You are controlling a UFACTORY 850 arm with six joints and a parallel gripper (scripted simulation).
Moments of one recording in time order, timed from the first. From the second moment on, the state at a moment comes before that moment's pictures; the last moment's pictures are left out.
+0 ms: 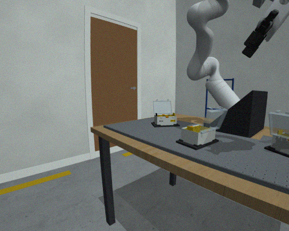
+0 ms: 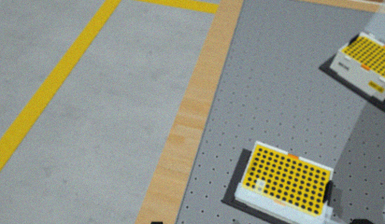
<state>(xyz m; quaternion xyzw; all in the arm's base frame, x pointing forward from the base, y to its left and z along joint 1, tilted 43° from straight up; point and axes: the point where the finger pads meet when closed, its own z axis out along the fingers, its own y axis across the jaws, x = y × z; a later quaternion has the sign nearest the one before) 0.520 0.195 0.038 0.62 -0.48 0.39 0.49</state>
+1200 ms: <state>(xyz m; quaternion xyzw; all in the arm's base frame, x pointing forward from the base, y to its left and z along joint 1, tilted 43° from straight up) 0.419 0.283 -0.042 0.72 -0.35 0.38 0.47</state>
